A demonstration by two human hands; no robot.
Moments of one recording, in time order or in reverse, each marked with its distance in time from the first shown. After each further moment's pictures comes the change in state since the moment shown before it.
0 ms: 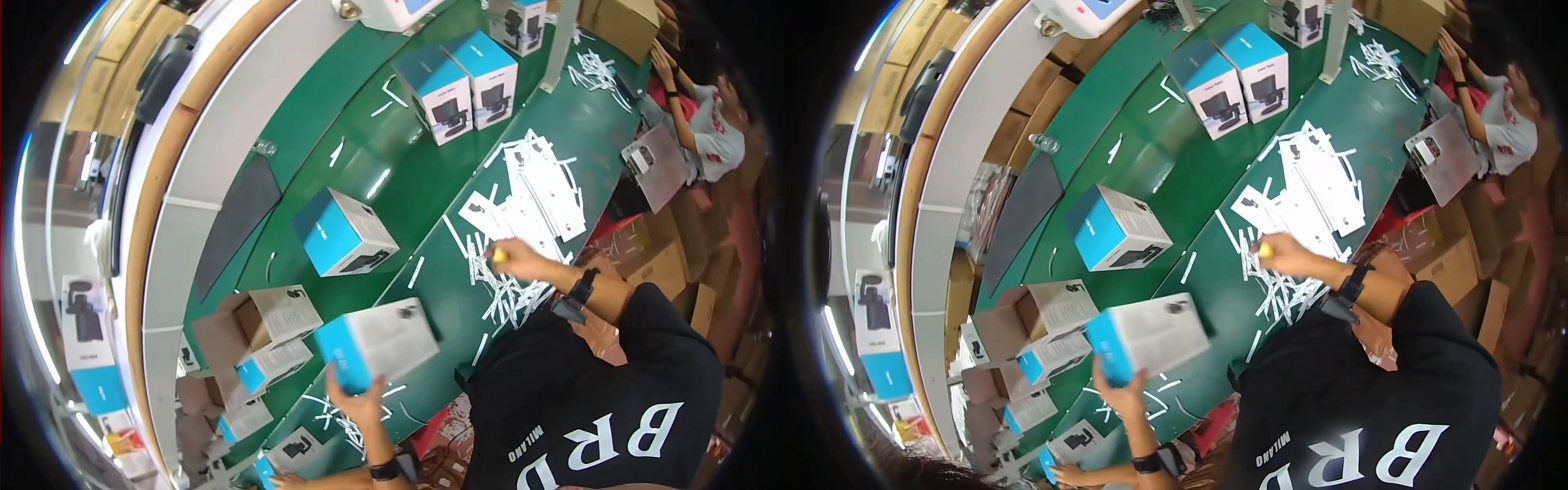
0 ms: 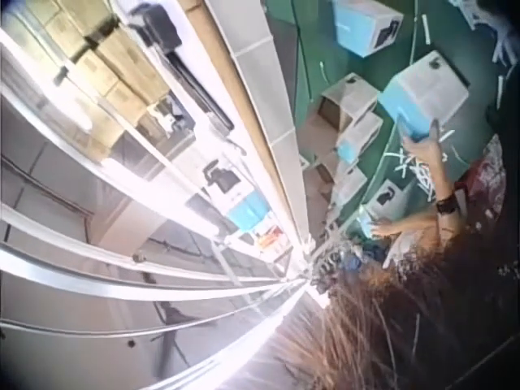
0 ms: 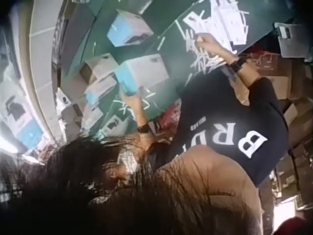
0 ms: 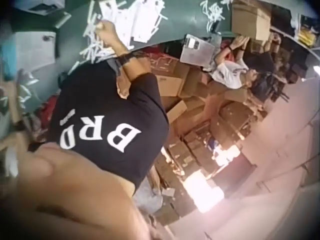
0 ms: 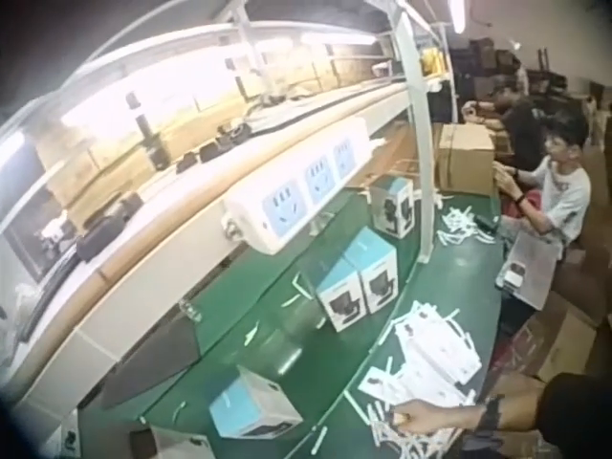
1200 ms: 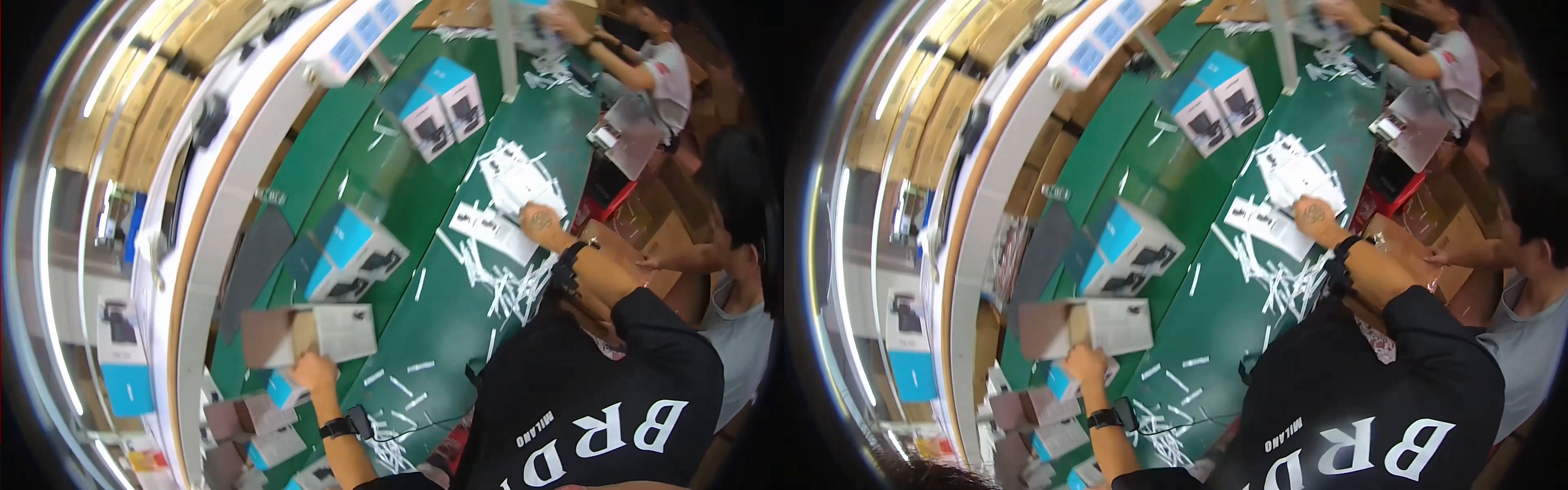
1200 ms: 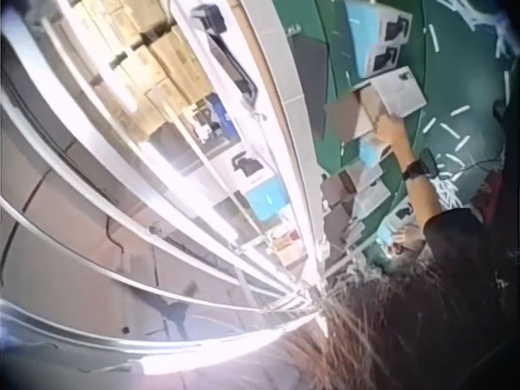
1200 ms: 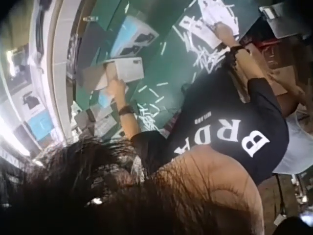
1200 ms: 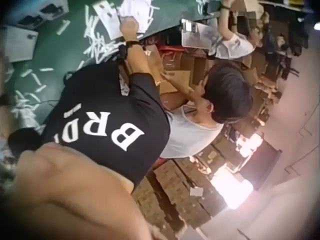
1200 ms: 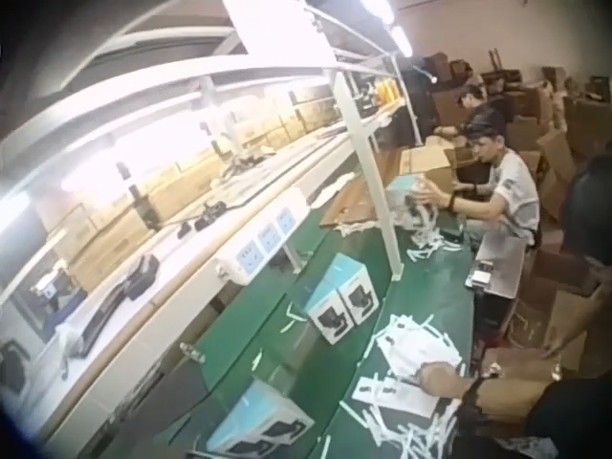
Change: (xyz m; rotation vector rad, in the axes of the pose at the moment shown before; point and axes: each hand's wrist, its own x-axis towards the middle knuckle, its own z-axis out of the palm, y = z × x) left_hand 0.153 -0.007 -0.030 1.207 -0.319 0.193; right_hand -0.024 0.082 -0.068 -0.955 0.753 -0.160
